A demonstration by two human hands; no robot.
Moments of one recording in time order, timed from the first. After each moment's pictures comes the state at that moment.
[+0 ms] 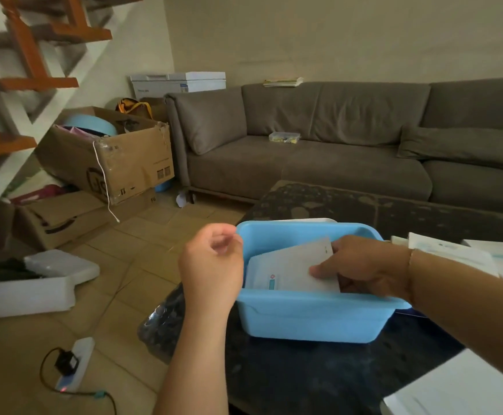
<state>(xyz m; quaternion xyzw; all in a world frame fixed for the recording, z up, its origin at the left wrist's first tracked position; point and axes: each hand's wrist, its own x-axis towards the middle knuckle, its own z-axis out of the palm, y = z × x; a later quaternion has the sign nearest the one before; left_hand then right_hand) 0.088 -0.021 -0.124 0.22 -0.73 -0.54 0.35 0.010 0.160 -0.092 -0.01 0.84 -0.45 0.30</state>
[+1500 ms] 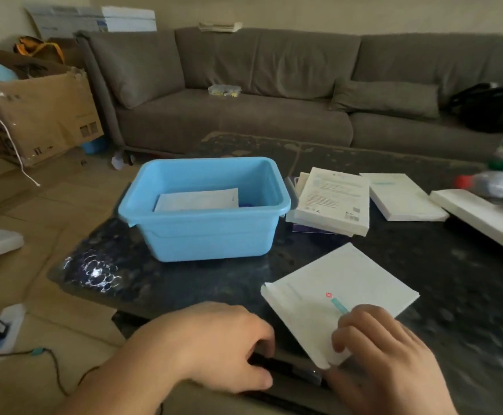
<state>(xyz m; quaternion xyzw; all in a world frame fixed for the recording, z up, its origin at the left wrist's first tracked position) 0.182 0.104 -0.156 -0.26 -0.93 -0.06 -0.25 0.204 0.340 -0.209 -0.30 0.91 -0.13 -0.26</state>
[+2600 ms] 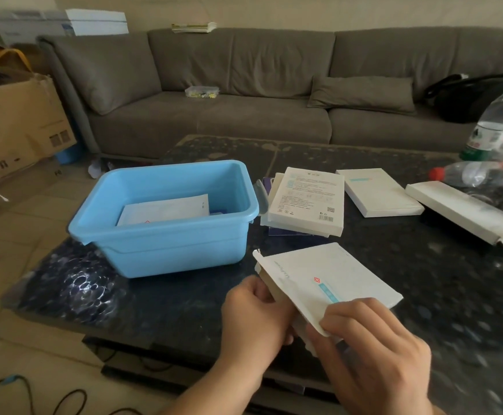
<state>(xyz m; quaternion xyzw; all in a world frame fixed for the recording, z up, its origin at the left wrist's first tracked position) 0.163 0.201 -0.191 0.17 -0.71 -0.68 -0.02 0.188 0.343 -0.211 -0.22 0.85 -0.23 -0.43</state>
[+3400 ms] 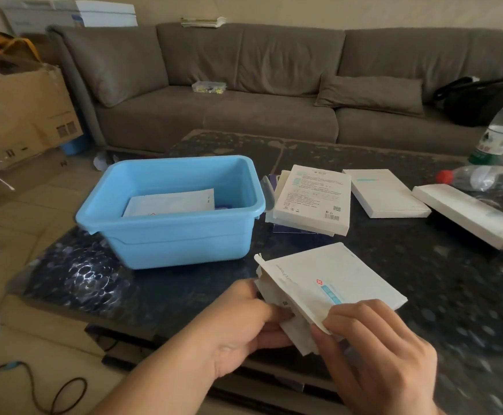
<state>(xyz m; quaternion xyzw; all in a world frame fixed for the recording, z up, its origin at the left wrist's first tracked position) 0.156 0.166 -0.182 0.08 -0.62 -0.73 -0.26 0.189 0.345 -0.211 -0.25 0.84 -0.21 -0.43</state>
